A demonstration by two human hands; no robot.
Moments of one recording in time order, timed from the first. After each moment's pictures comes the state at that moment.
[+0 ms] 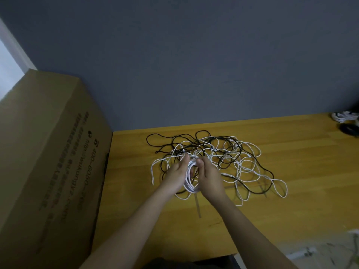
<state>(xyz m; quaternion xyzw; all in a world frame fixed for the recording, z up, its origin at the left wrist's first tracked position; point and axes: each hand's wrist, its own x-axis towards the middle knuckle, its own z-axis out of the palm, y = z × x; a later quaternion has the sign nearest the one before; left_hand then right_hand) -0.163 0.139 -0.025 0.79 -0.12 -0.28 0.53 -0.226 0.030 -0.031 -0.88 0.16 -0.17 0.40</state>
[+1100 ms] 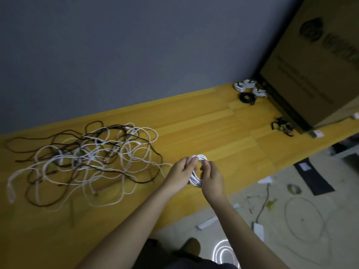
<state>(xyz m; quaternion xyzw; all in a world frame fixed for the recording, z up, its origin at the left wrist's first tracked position) -0.355 -0.252 -0.056 0.73 -0.26 -0.35 0.53 -0.446 -0.329 -0.069 -0.75 0.40 -0.20 0.49</state>
